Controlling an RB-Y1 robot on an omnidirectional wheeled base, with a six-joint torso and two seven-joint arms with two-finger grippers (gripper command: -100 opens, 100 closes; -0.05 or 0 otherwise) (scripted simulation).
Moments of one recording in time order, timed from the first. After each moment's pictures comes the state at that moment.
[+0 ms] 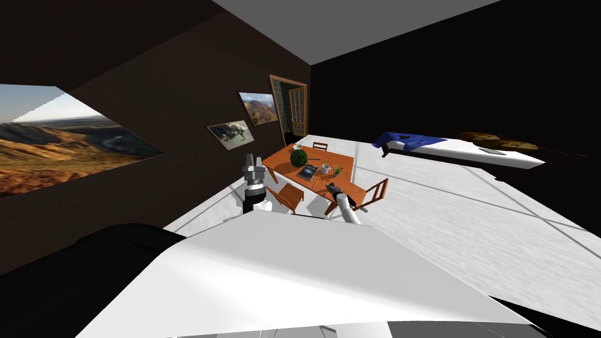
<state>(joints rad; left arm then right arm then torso) 0.51 -0.03 0.00 -2.20 0.03 -0.59 0.01 -0.22 -0.01 -0.22 -0.87 -1.12 0.14 -0.47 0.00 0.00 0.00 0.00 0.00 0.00</state>
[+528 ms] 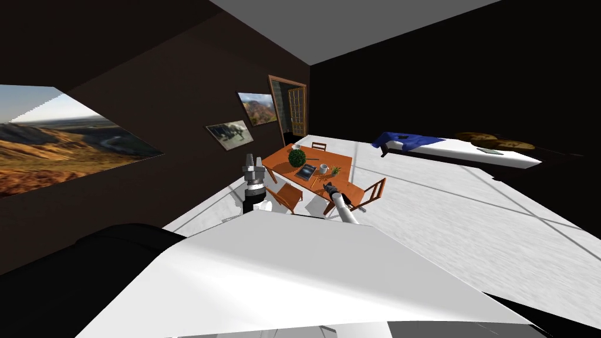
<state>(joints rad) 0.51 -0.03 0.00 -2.20 0.03 -0.59 0.01 -0.25 0.00 -0.13 -0.81 -1.10 0.05 -0.55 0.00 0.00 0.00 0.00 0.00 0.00</state>
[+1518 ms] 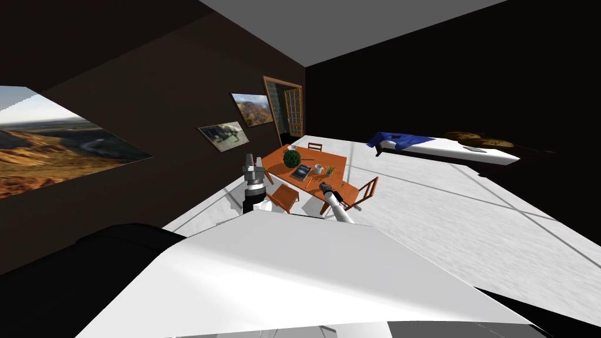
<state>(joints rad) 0.51 -0.03 0.00 -2.20 0.03 -0.59 0.01 -0.30 0.04 -0.03 -0.74 -0.95 -0.06 -0.72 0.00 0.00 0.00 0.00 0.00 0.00</state>
